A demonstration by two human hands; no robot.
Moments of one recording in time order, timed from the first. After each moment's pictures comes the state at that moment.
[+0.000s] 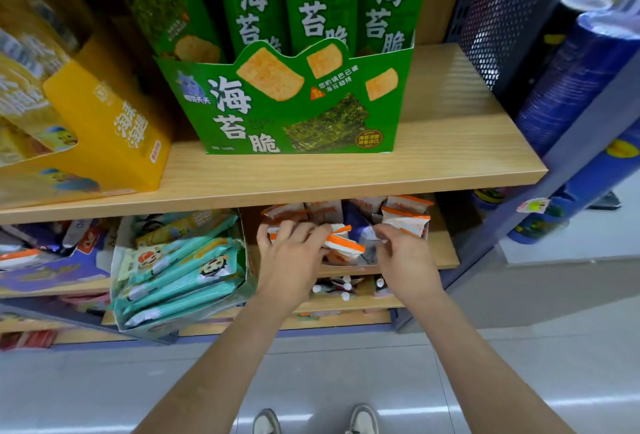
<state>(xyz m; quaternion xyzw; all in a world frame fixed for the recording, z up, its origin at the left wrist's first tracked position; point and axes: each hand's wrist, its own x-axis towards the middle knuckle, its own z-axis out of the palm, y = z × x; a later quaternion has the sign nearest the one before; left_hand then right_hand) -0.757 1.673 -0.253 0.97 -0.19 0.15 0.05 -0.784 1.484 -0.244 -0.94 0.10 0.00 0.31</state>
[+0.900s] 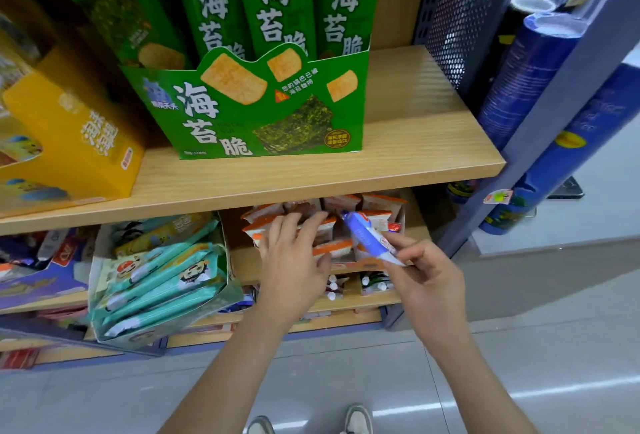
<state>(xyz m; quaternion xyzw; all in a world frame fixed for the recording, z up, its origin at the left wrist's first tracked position) -0.779 1.642 -0.226 0.96 -0.15 0.10 0.23 -0.853 1.469 -0.221 -0.71 0.12 -0.18 0.67</state>
